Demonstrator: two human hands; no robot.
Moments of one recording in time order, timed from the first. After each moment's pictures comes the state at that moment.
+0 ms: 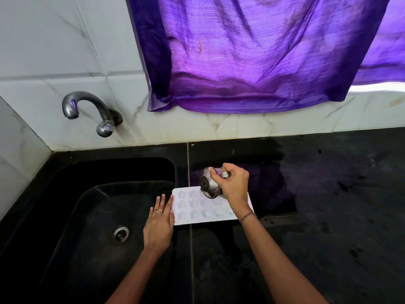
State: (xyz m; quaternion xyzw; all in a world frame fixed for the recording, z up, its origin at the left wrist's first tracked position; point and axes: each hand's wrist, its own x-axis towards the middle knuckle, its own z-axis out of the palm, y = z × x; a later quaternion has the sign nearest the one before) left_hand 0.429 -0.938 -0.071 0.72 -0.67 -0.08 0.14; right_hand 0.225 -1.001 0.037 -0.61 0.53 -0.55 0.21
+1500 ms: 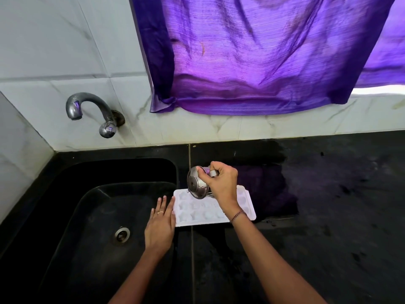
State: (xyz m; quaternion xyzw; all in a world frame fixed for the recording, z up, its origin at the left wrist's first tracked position) left_hand 0.430 -0.940 -0.074 0.73 -0.67 -0.08 0.13; right_hand 0.255 -1.001 0.051 -0.63 0.50 -0.55 0.22
